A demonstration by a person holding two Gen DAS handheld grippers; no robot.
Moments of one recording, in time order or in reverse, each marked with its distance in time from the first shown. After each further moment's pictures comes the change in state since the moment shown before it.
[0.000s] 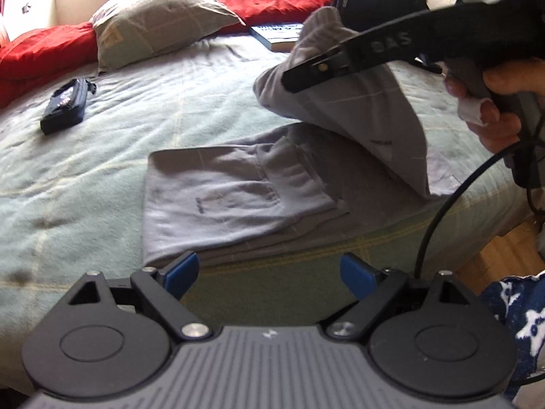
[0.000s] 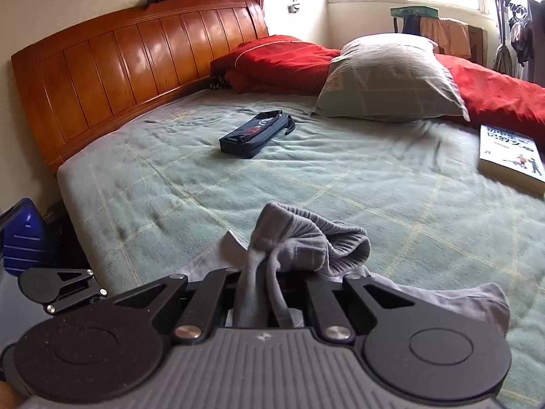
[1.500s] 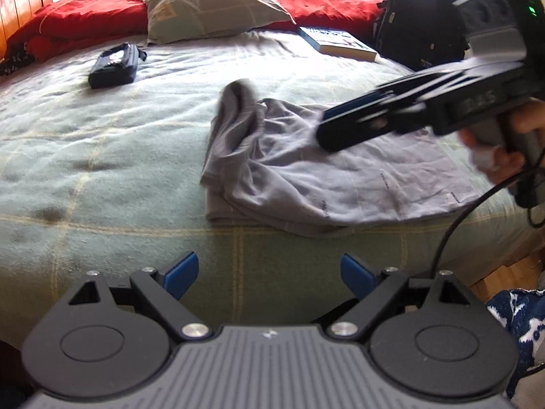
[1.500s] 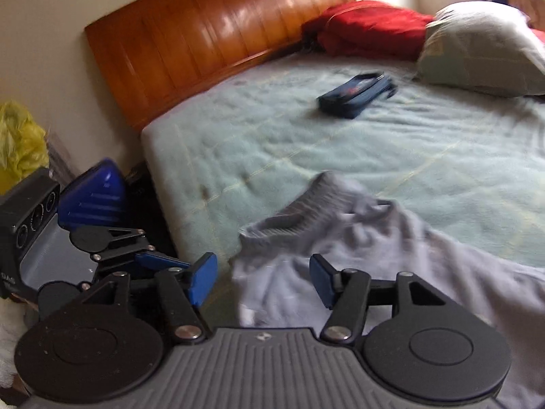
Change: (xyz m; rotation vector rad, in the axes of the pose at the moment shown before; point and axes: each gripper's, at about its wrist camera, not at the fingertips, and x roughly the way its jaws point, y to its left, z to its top) left arm -0.018 0.040 -0.030 -0.152 -0.017 0.048; right arm 0.024 0.007 -0.015 -0.072 0.107 0.320
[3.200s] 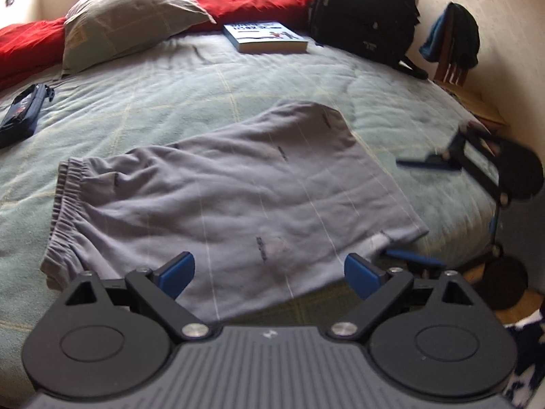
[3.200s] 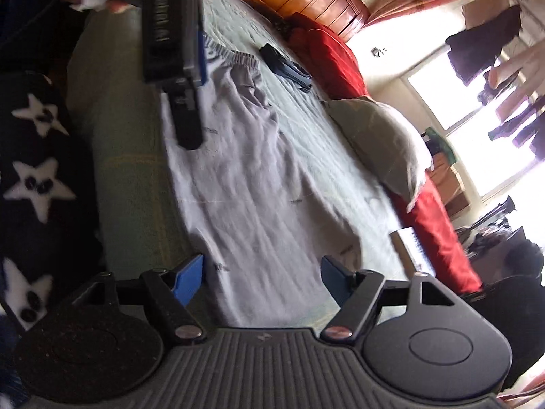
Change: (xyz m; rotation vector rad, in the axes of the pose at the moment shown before) left arm 0.053 -0.106 0.051 0.154 0.031 -0.115; right arm -0.060 0.029 -0.154 -0.777 0.124 -0.725
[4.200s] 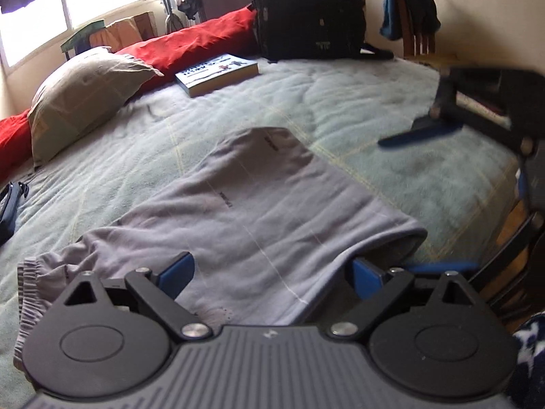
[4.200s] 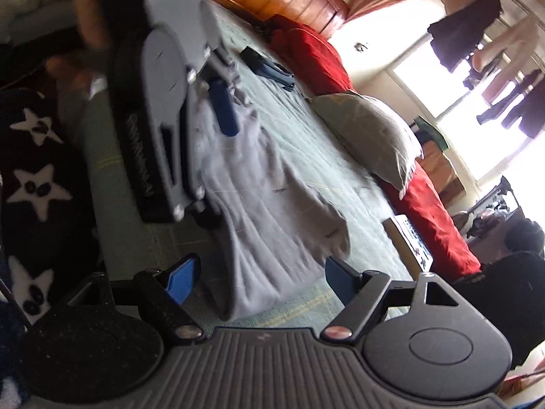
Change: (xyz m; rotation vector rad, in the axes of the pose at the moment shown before) left arm 0.037 -0.057 0.015 0.255 -0.112 0.063; right arm -0.005 -0.009 -0.014 0.075 -0.019 -0.009
